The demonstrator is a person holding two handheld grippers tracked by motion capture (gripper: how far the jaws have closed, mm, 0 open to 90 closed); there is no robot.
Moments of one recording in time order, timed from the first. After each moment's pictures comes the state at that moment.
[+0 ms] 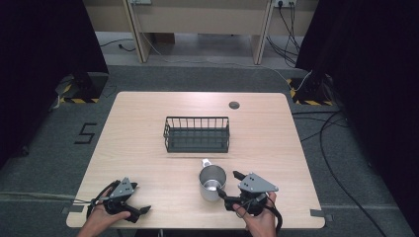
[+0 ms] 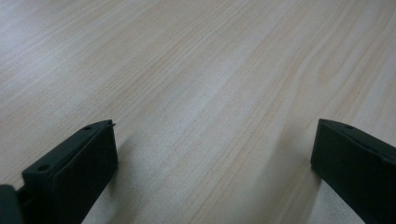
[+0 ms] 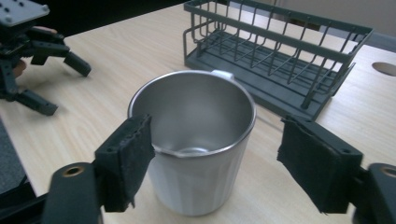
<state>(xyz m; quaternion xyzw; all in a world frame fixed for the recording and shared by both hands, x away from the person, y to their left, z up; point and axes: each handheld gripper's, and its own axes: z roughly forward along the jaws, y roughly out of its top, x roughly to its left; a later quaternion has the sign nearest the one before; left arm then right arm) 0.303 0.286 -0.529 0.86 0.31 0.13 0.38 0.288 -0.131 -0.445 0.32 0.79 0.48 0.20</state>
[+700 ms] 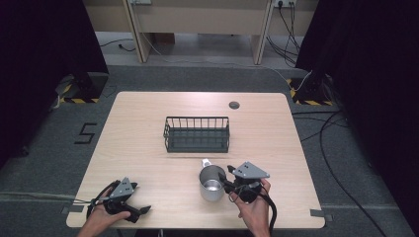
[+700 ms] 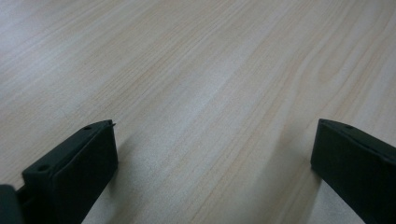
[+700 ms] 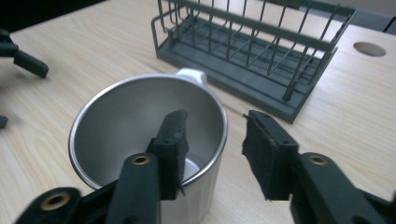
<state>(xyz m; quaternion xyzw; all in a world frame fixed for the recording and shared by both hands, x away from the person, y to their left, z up) 0.303 0.286 -0.529 0.86 0.31 0.13 0.38 0.315 -0.118 -0.445 0.37 0.79 0.44 0.21</state>
